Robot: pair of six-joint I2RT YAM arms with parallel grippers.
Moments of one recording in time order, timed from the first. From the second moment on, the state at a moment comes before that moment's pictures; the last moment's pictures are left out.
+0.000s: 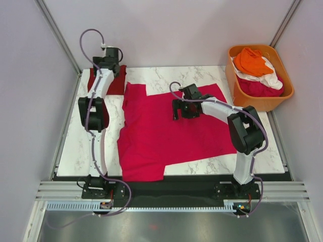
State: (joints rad) left arm -0.12 2.44 2.32 -0.60 -0.61 0.03; right arm 0.48 1.93 1.33 -0.41 -0.12 0.31
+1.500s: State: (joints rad) left arm -0.79 1.11 0.52 -0.71 0.03 -0.94; right arm 0.19 1.35 0.78 -0.33 0.09 0.57
